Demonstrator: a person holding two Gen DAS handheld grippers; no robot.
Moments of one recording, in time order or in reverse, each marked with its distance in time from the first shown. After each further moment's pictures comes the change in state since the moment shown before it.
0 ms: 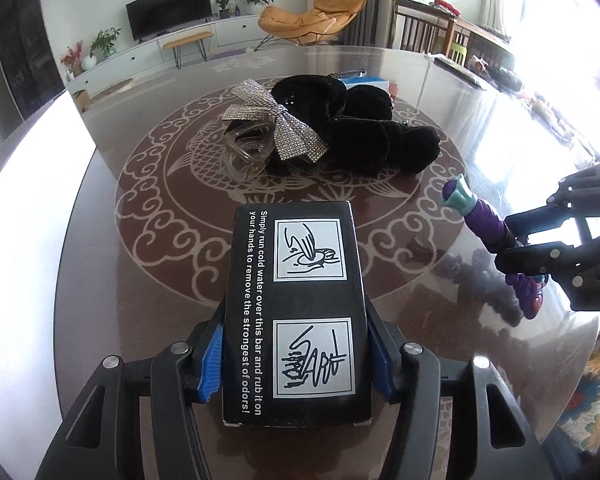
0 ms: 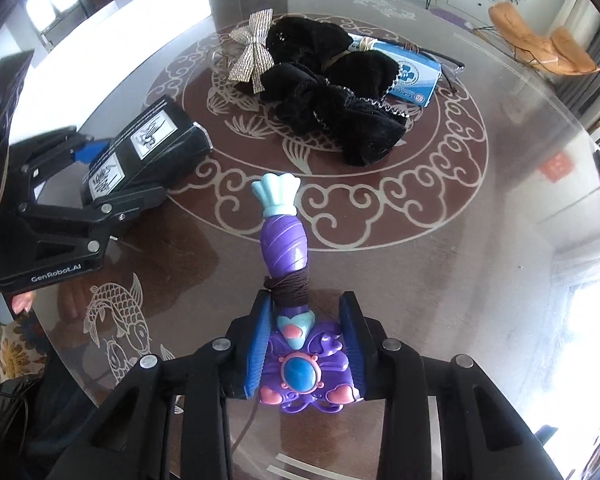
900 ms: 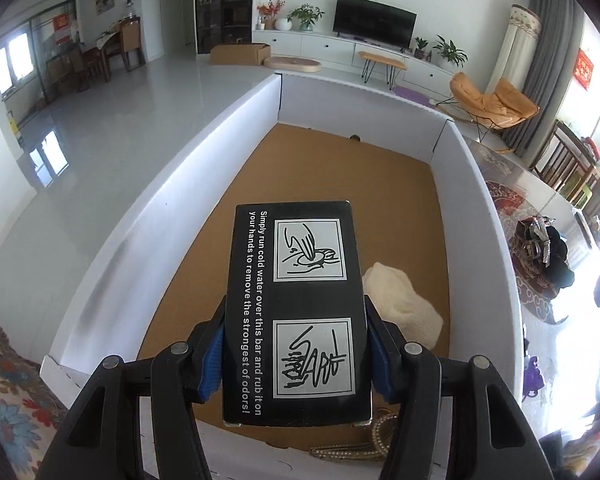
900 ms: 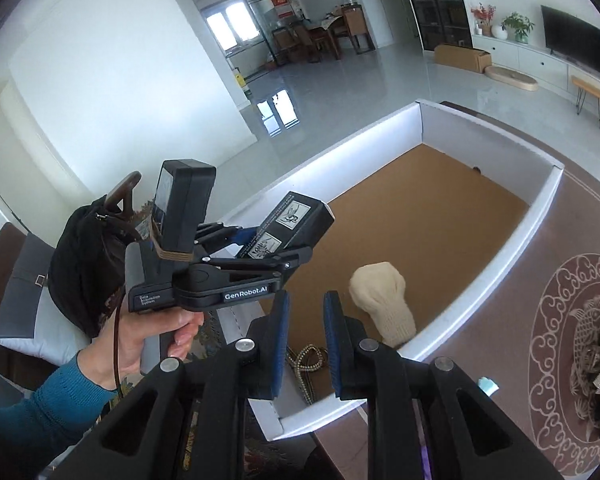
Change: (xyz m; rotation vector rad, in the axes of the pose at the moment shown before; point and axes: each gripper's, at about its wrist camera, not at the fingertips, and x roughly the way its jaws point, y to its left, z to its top) left arm -0.174 0.302 -0.110 -0.519 -0.059 0.300; right arm -0.100 0.353 0.143 -0.342 -0.277 0.556
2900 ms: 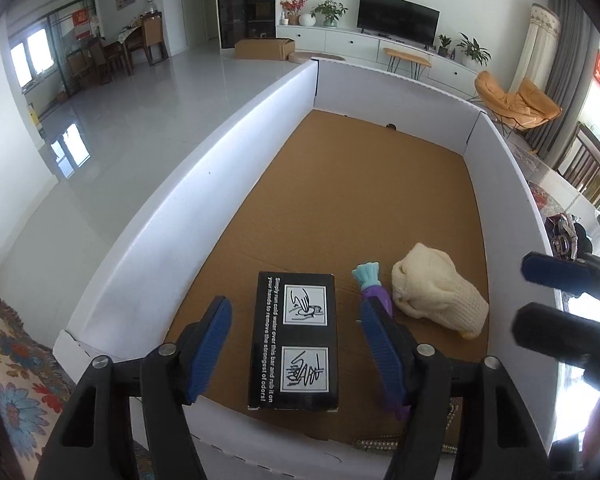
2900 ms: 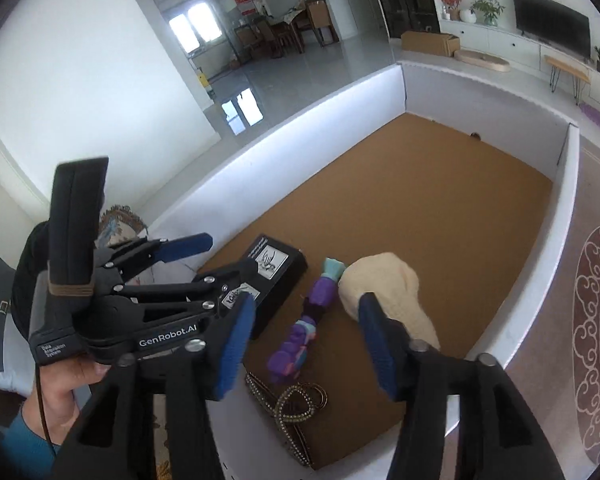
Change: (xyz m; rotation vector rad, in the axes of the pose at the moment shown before) left arm 0.001 0.014 -0.022 -0.035 -0.027 0.101; right arm 0.104 -0.024 -0.017 0.094 -0.052 -0.120
